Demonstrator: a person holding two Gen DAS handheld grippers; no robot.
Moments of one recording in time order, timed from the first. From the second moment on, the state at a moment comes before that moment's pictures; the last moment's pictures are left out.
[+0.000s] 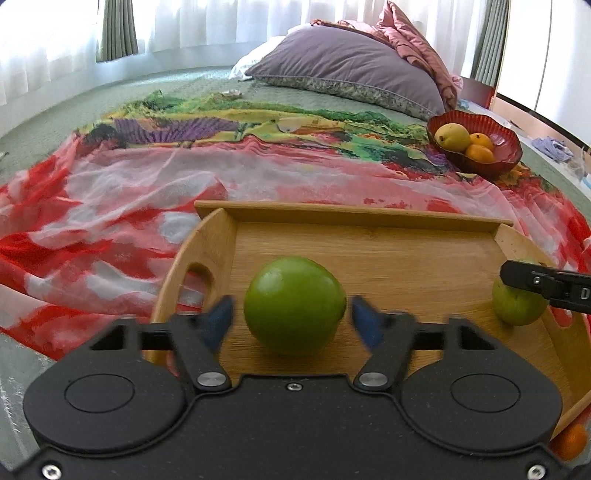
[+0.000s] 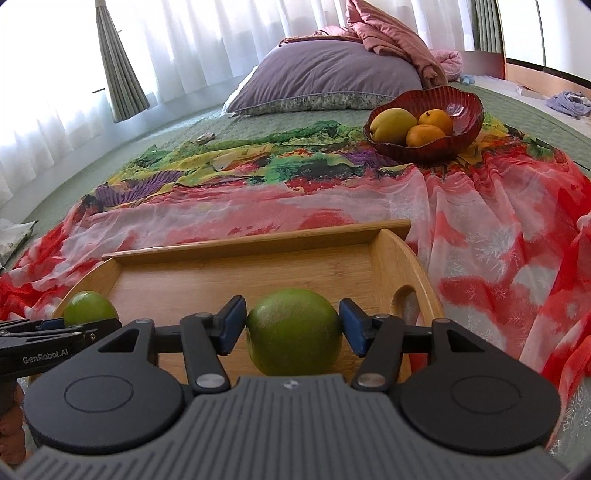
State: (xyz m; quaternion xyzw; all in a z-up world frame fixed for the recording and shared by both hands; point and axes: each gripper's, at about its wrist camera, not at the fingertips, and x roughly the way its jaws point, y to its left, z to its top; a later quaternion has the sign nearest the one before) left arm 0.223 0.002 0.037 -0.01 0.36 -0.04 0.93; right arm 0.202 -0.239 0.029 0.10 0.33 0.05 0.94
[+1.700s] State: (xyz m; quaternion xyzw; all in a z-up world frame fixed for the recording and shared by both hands) left arm 0.023 0.029 0.040 0.03 0.28 -0.08 0.96; right arm 0.048 -0.245 0.011 0.03 0.28 0.09 0.95
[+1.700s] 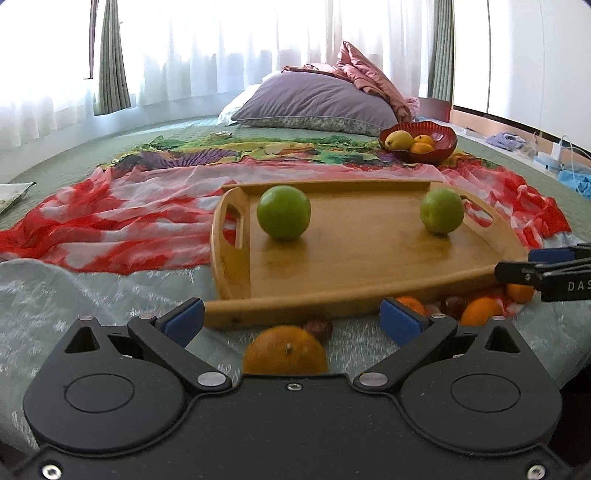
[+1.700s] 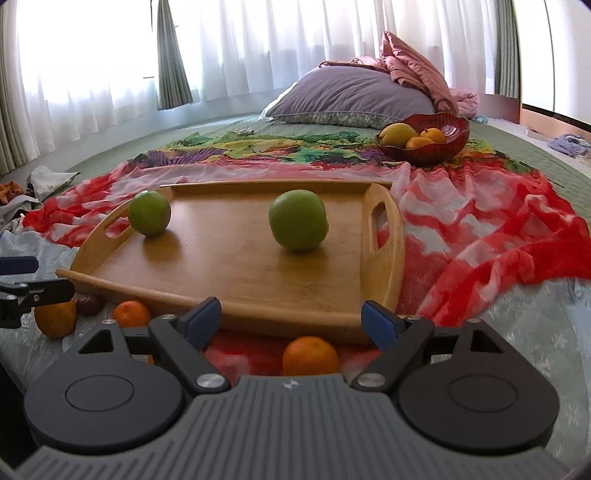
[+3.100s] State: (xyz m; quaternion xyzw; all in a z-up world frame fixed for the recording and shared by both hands) left arm 0.005 0.035 0.018 0.01 0.30 -0.06 0.95; right arm 0.022 -0.245 -0.009 0.04 0.29 0.04 0.96
